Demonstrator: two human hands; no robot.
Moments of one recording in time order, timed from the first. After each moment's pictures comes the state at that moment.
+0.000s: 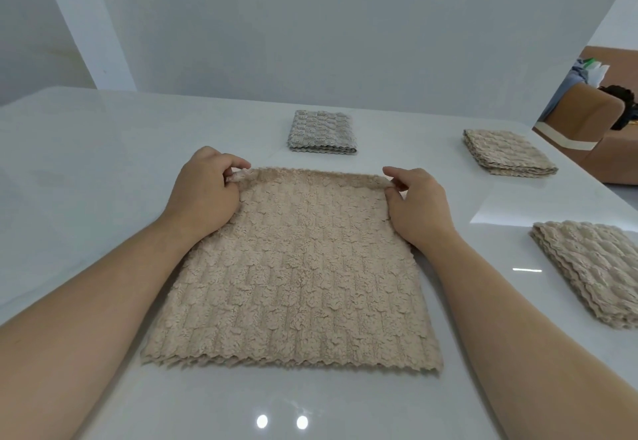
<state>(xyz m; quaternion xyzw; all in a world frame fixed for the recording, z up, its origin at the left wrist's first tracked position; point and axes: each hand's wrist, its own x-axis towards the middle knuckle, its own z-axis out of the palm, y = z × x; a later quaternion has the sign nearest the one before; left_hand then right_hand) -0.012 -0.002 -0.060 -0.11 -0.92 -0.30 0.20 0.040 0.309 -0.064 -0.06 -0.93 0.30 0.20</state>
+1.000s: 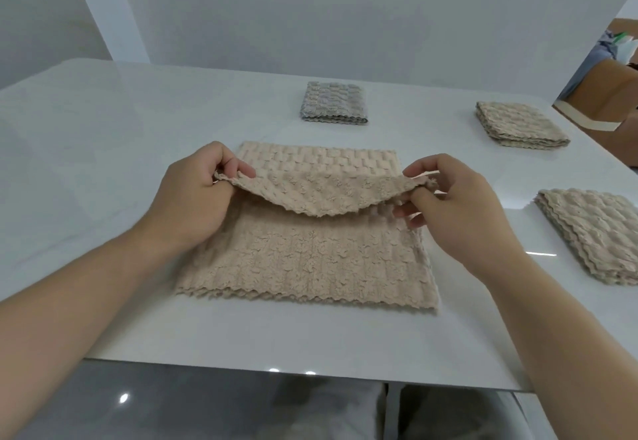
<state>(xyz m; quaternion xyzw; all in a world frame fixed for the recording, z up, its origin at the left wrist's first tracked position) 0.097 -0.017 -0.040 -0.11 -0.89 -0.43 0.14 0.161 0.281 -0.014 -0.09 -0.87 0.47 0.12</state>
